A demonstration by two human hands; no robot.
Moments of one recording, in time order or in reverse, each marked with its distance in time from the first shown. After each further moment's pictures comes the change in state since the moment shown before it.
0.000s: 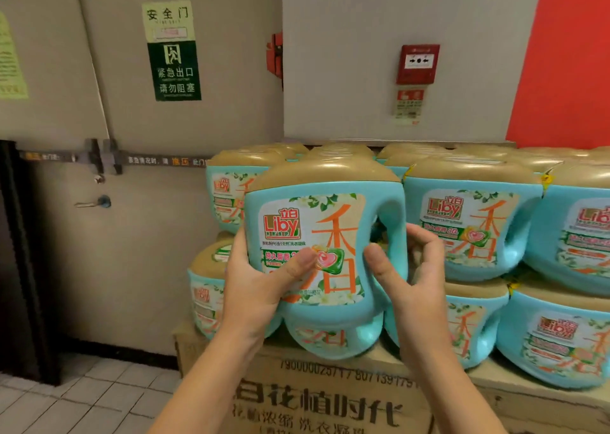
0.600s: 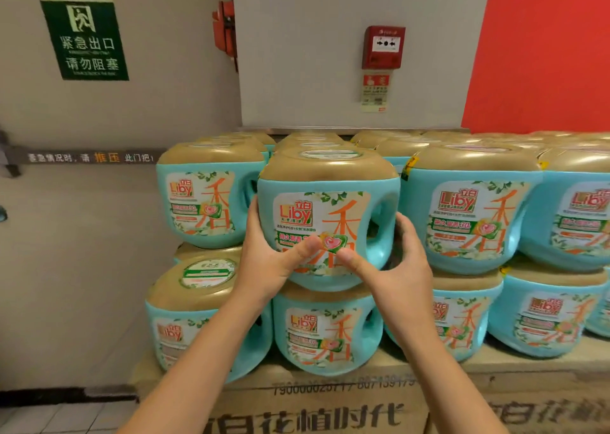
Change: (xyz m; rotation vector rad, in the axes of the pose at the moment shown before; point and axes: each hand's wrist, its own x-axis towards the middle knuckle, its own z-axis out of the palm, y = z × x) left_hand 0.103 -0.067 -0.011 0.188 -0.197 0.059; right_hand 0.038 0.050 0.030 -0.416 0.187 0.008
